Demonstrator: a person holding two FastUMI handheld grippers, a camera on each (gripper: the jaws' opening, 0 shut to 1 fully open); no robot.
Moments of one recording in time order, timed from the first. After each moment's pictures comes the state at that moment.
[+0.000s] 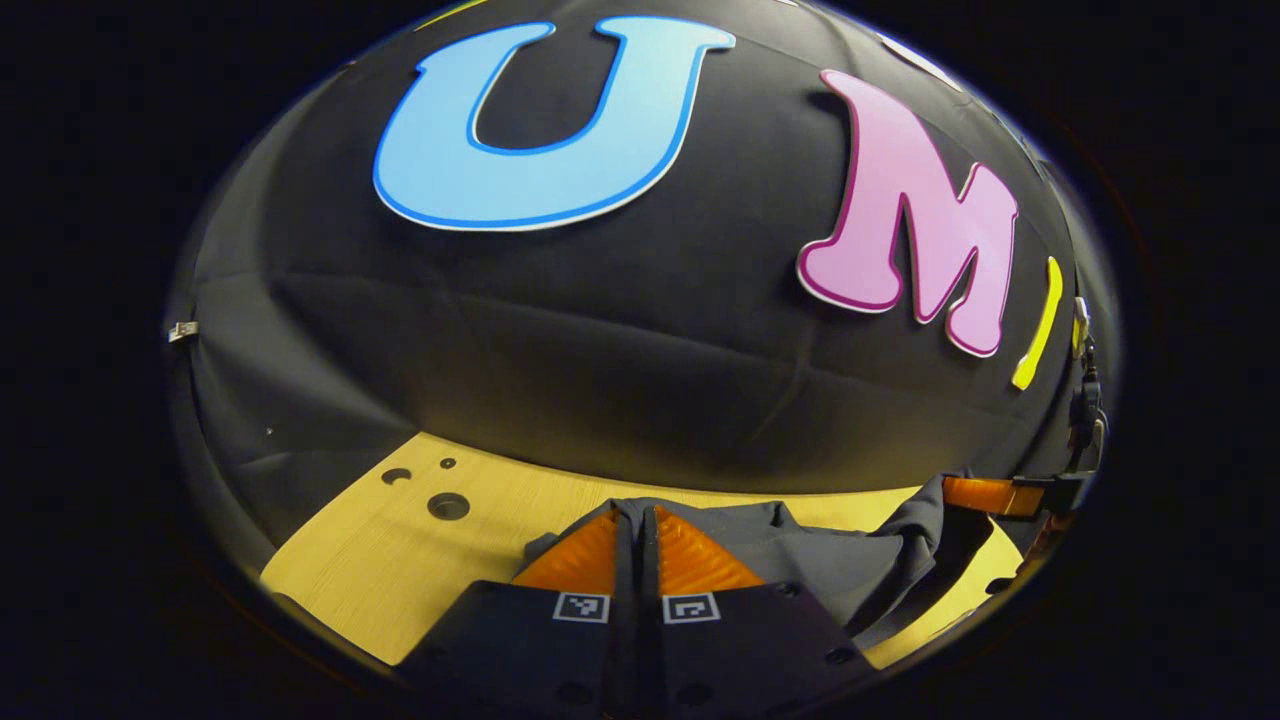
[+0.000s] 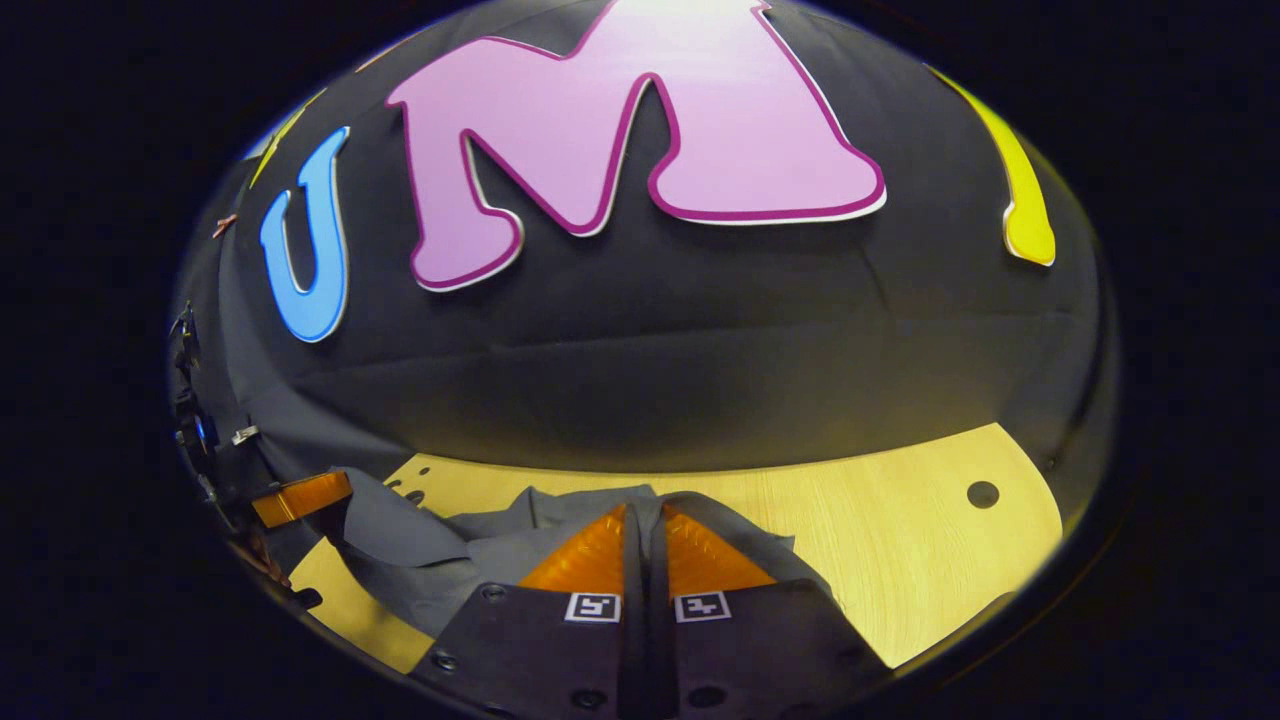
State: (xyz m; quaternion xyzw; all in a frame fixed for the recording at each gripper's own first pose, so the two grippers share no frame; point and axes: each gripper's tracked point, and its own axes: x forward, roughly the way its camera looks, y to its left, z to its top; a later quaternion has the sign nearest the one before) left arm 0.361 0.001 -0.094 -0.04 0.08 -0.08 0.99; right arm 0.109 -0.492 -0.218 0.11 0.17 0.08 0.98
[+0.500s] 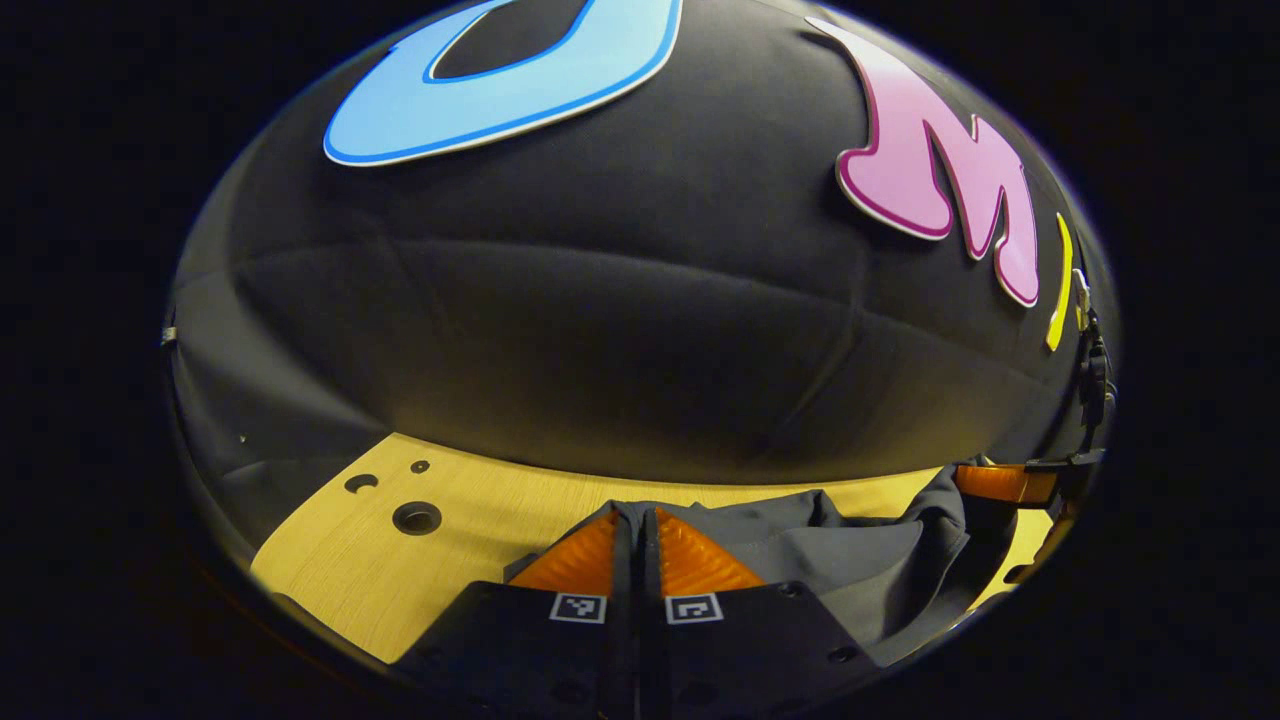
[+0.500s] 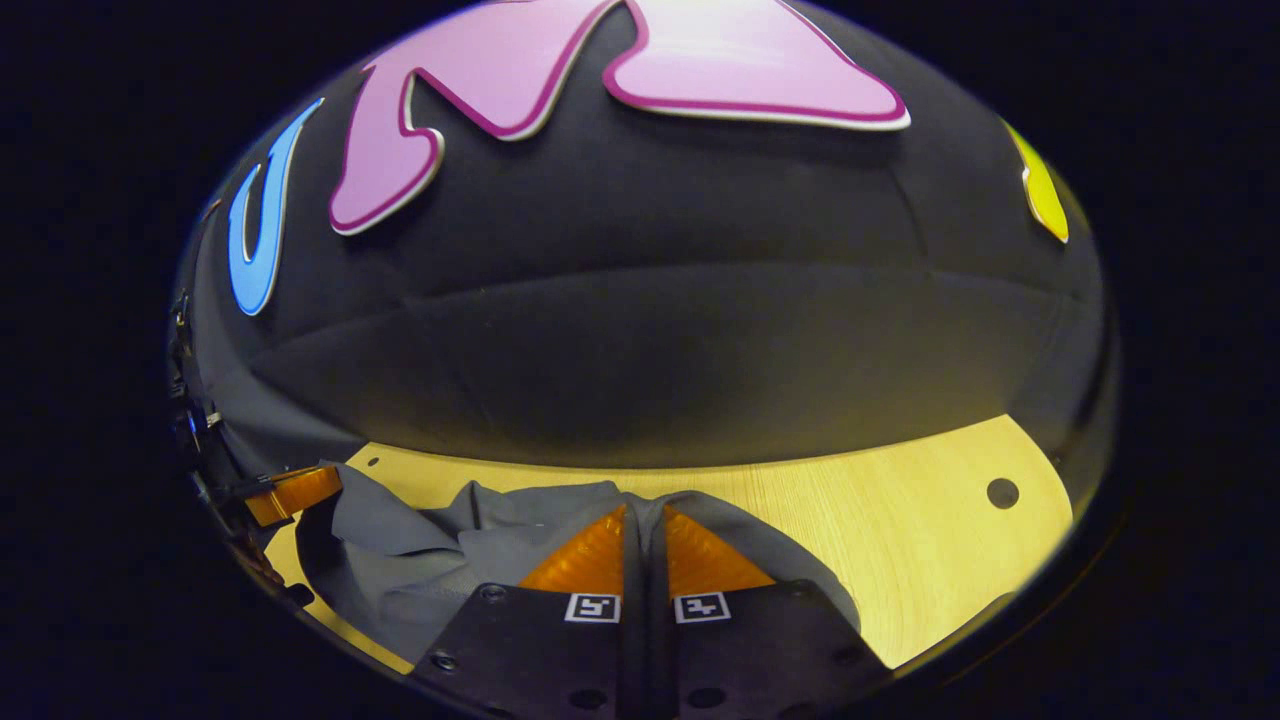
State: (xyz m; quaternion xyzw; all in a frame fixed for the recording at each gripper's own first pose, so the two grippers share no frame) left arm 0.429 -0.012 -0.142 -0.01 0.09 -0.07 0.99; right arm 0.159 -0.498 -0.284 0.10 0.20 0.05 0.97
